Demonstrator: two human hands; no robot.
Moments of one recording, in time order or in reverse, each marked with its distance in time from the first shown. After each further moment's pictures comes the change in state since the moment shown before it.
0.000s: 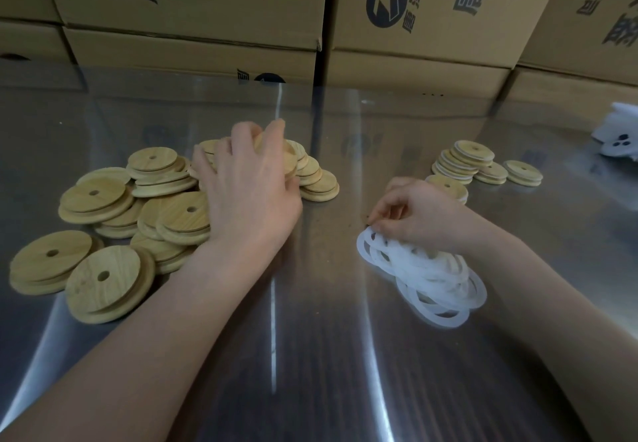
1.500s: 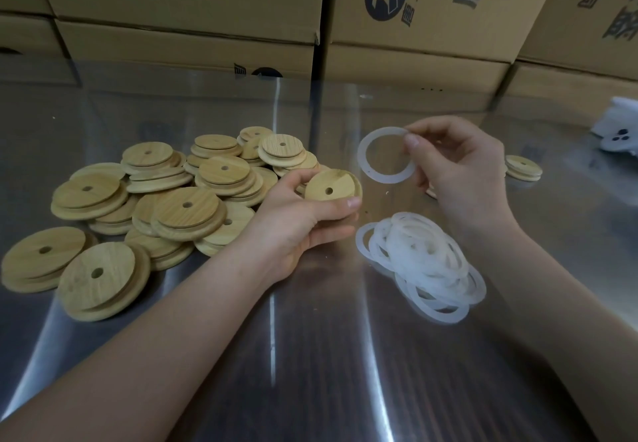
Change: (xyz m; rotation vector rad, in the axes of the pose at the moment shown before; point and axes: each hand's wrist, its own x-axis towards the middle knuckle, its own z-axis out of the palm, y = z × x) left_hand -0.013 0.023 0.011 -1.611 -0.659 -0.695; right_hand -0.011 -0.019 -0.010 0.639 0.676 -0.160
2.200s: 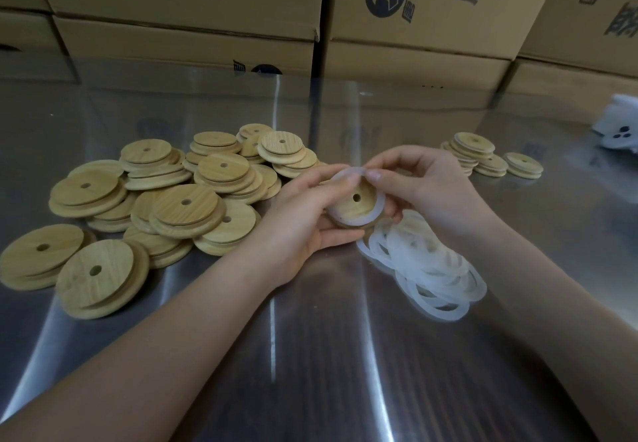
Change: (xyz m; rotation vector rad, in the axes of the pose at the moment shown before) left_hand -0.004 -0.004 0.004 0.105 -0.137 0.023; right_hand -0.005 0.002 0.009 0.097 -0.365 0.282
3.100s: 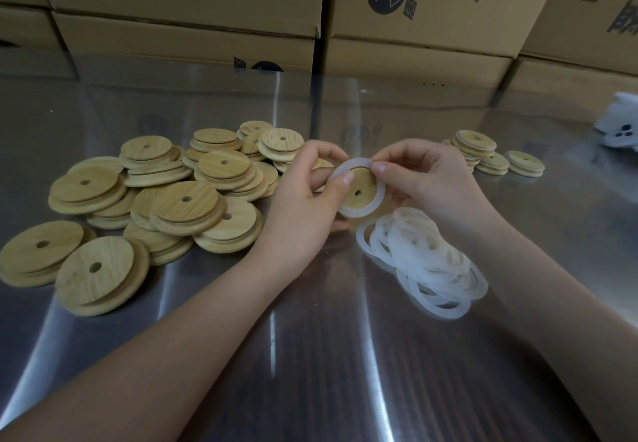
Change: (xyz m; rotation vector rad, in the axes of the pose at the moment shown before) left_hand -0.003 -0.008 0.001 0.360 0.104 0.437; right_hand 0.001 -0.002 0.002 -0.063 0.094 -0.013
